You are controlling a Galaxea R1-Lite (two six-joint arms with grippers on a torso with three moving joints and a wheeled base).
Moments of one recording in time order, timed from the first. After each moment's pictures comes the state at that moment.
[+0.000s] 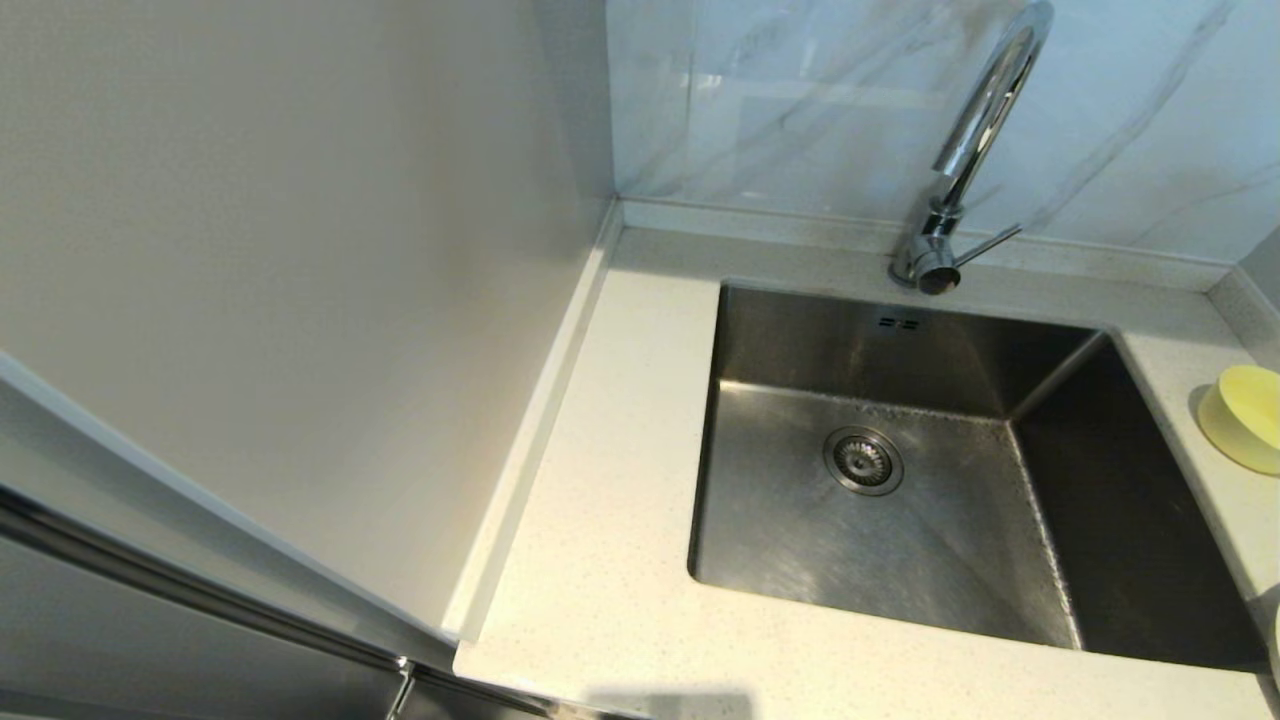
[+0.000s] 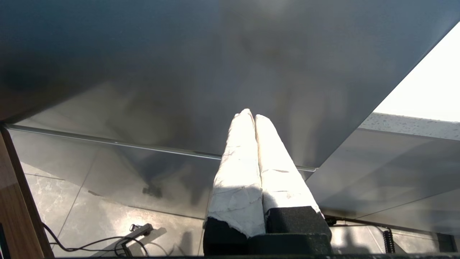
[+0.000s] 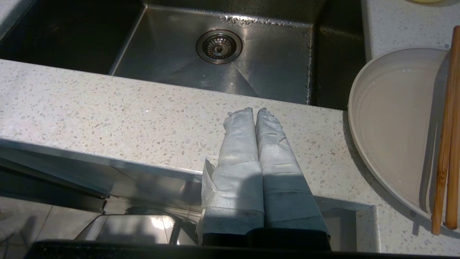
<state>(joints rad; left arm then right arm) 0.00 0.00 0.00 0.00 0.00 0.00 0.00 0.00 -0.02 0.08 -0.04 0.07</state>
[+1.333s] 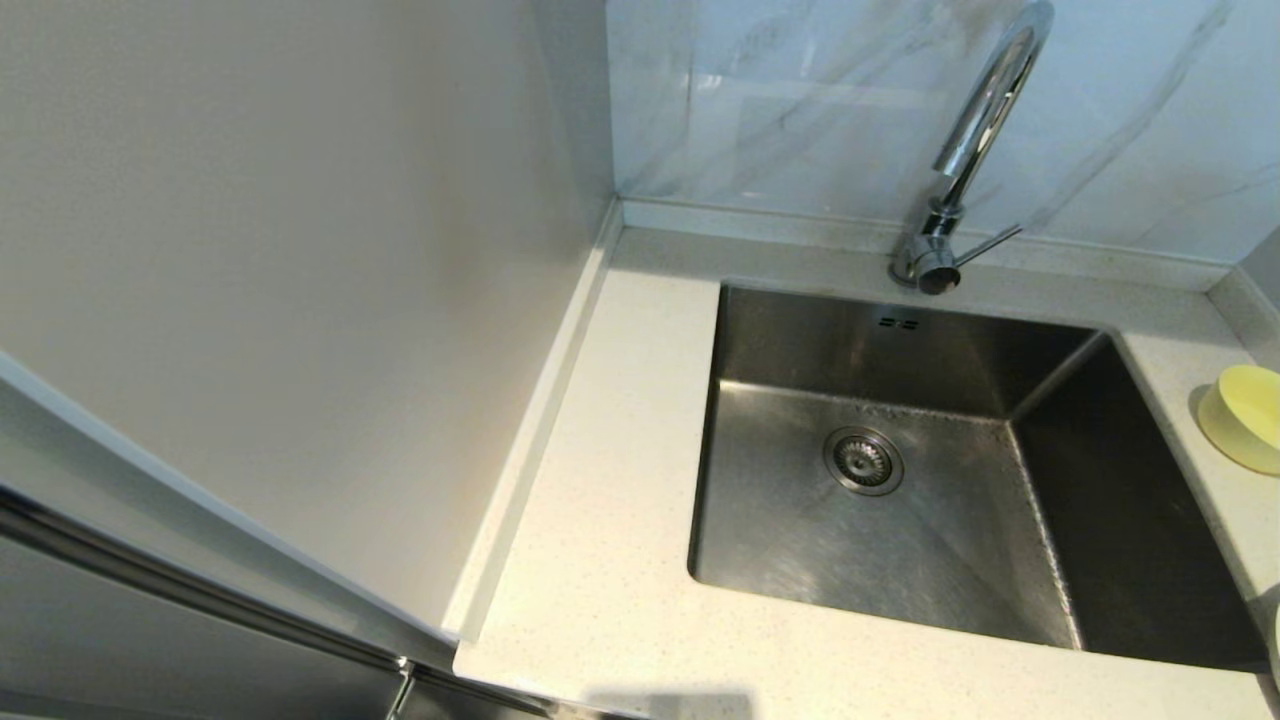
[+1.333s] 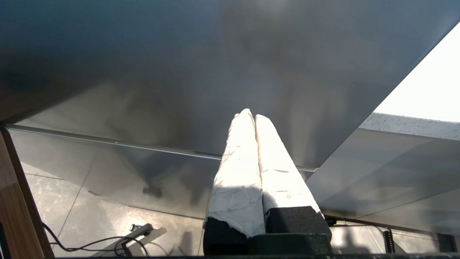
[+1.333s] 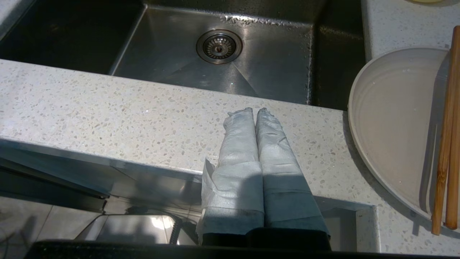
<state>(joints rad) 0.00 0.00 0.00 0.00 0.00 0.00 0.00 0.00 -0.02 0.08 -0.04 0.07</state>
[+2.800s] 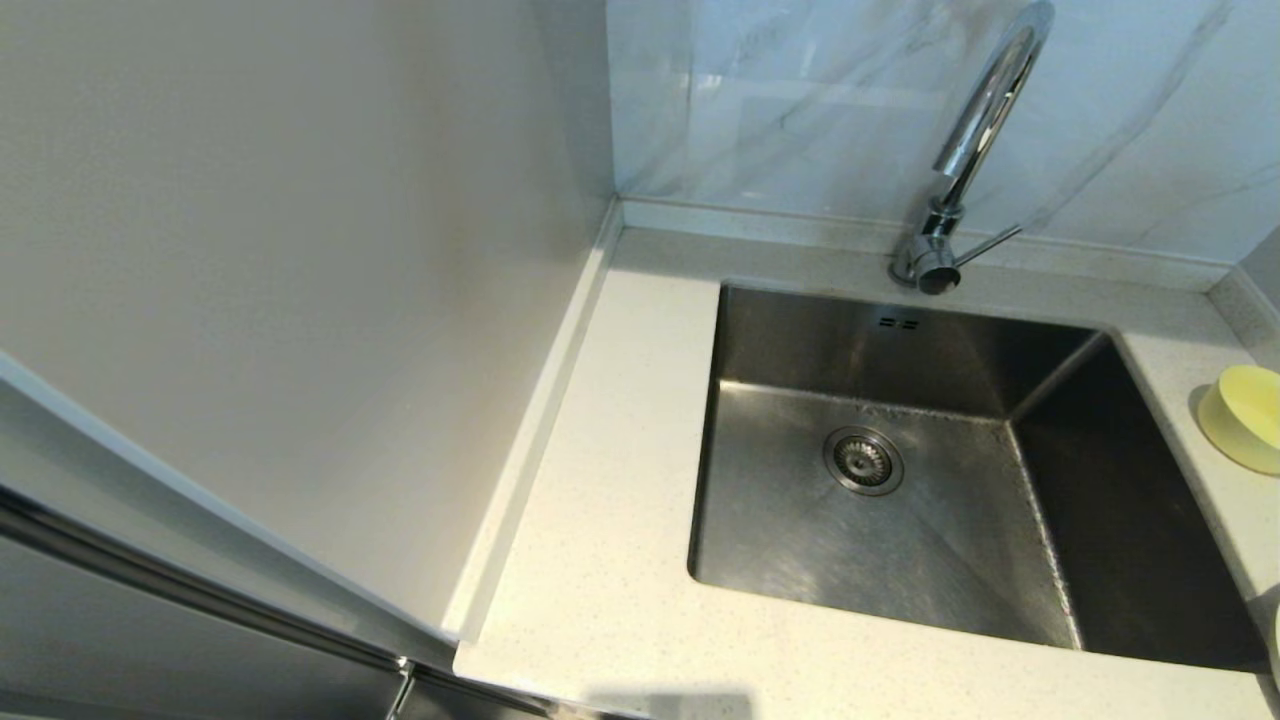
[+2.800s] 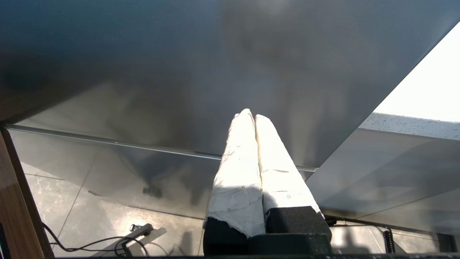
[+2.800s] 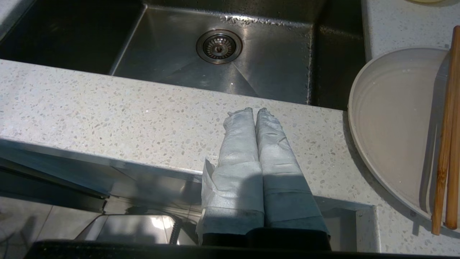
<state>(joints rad) 0.00 0.00 0.00 0.00 0.00 0.00 0.00 0.00 -0.02 0.08 -0.04 0.07</state>
